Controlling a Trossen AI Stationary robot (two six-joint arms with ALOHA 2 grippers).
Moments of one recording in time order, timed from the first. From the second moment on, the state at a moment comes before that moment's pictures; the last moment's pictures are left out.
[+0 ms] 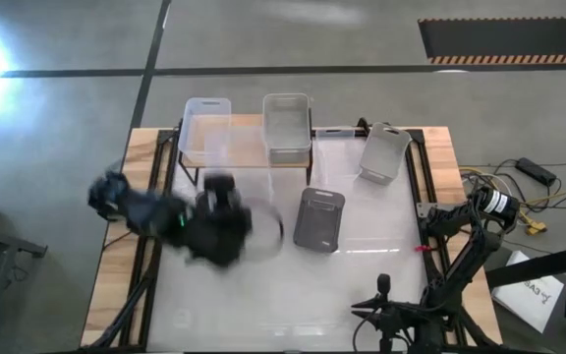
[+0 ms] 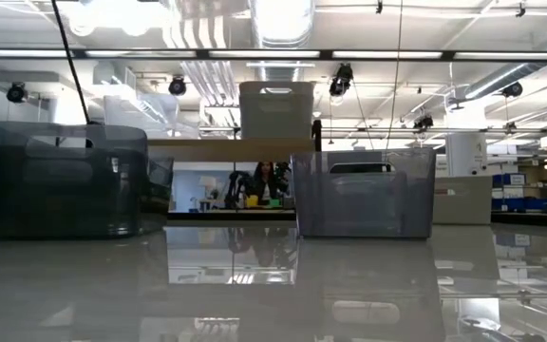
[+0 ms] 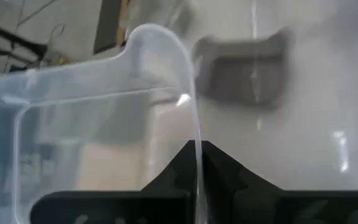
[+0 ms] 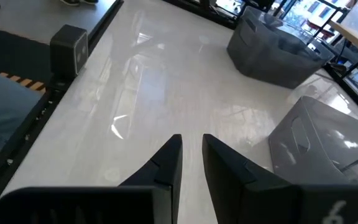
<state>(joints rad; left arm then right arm) -0.46 1.69 2.13 -1.57 -0.74 -0.23 1.11 1.71 0.87 -0.06 1.03 0.47</state>
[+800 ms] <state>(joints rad) 0.40 1.19 1.45 -1.28 -0.31 0.58 1.09 1.71 0.86 -0.02 1.08 0.47</state>
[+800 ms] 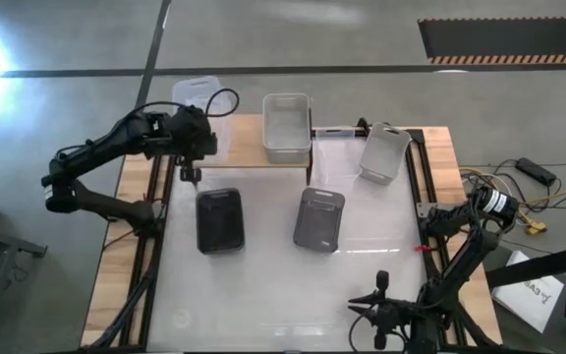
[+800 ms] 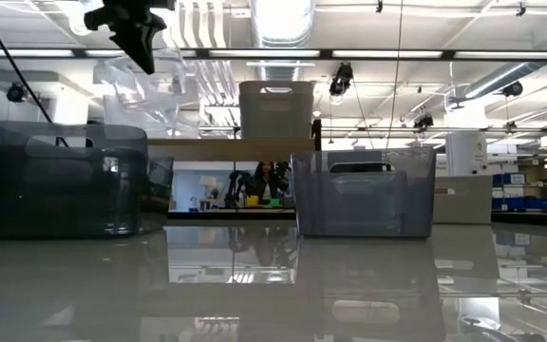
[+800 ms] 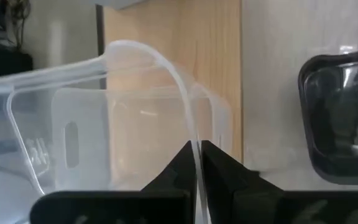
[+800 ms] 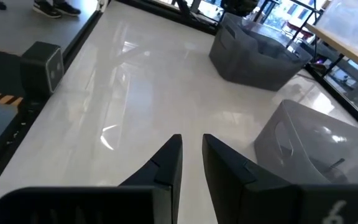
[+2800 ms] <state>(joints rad) 0.41 1.19 1.60 -1.34 -0.42 0.13 1.08 1.71 0.86 -0.01 1.08 0.51</state>
